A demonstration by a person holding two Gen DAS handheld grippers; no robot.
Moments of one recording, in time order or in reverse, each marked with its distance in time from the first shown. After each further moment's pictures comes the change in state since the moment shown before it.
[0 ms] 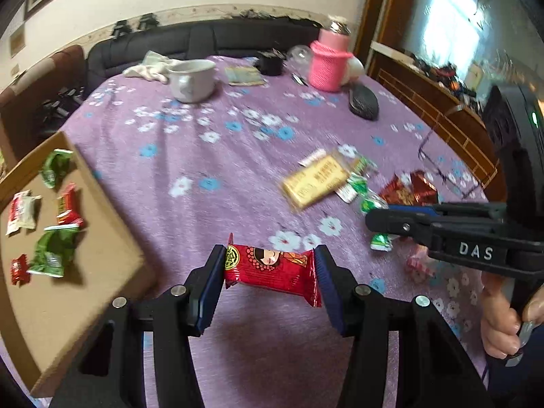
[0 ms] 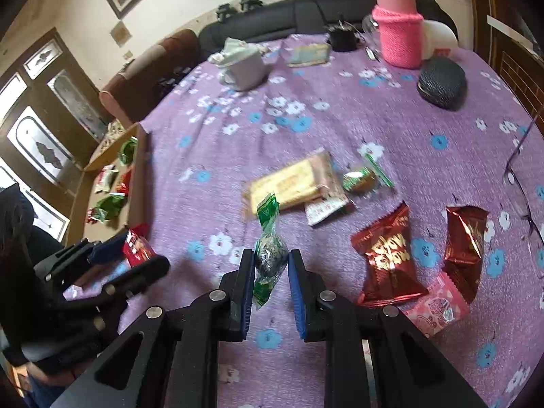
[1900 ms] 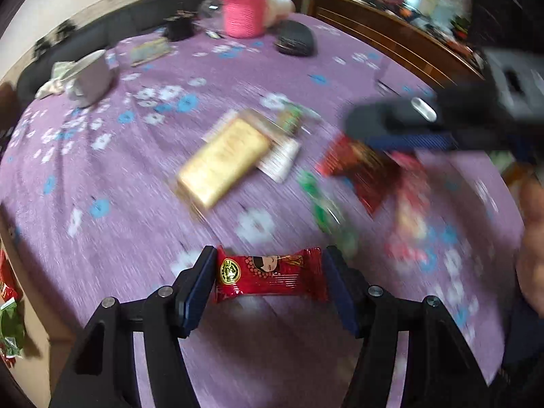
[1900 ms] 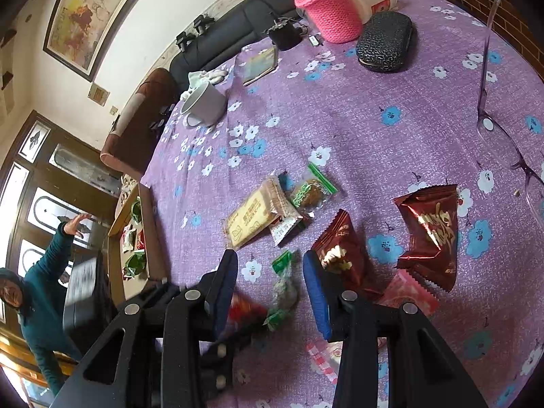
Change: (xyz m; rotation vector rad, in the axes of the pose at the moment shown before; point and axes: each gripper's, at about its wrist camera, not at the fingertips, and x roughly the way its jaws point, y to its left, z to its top) left arm 0.067 -0.067 0.009 0.292 0.225 -0.155; right arm -0.022 -0.074 0.017 0.330 0.020 0.122
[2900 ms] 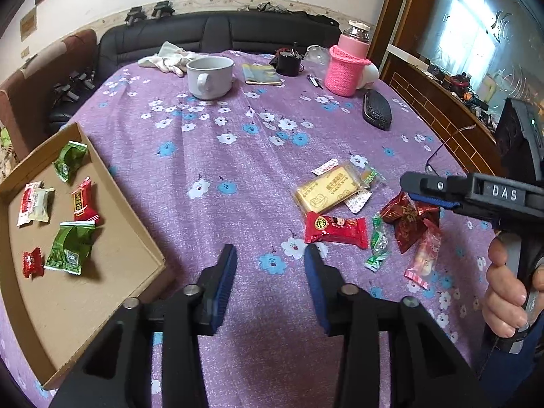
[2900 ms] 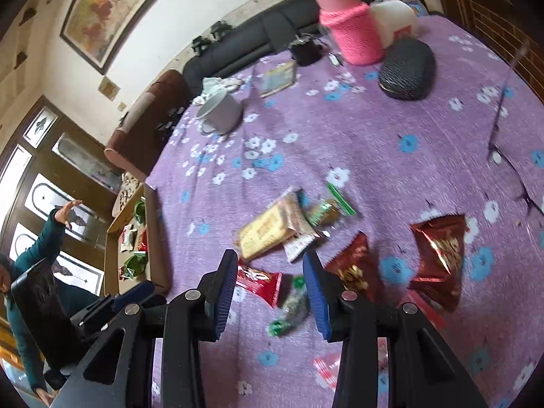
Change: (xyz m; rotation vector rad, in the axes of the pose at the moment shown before) left arm -0.083 0.059 -0.029 -0.356 -0.171 0.151; right arm -0.001 0.012 0.002 -0.061 -0.050 -0.005
